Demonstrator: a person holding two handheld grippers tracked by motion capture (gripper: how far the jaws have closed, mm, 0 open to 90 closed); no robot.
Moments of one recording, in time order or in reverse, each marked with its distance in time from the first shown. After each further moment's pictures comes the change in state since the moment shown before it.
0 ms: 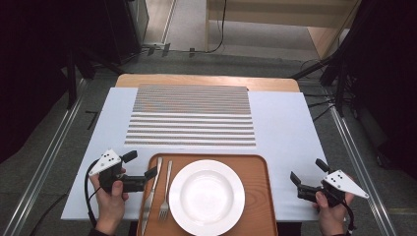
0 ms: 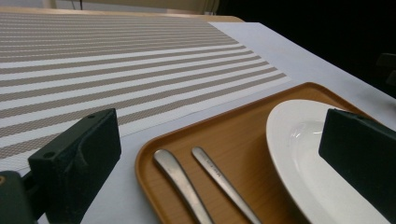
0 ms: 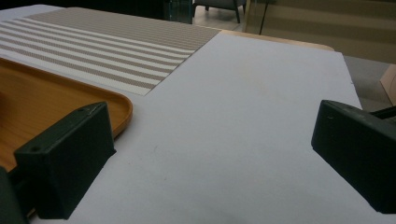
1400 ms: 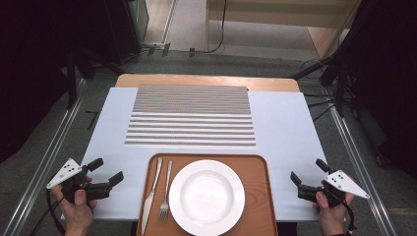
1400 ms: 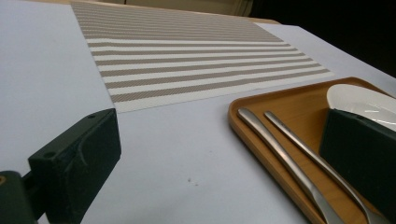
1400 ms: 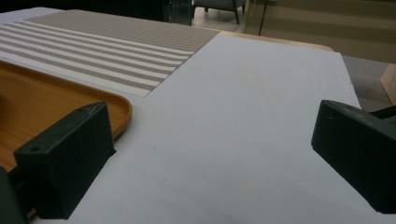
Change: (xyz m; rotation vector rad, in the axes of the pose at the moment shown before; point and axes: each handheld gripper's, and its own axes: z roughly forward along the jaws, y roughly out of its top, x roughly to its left) left arm 0.059 -0.031 -0.063 -0.034 0.102 -0.054; right arm 0.000 0.000 -0.001 -0.007 -0.001 0.008
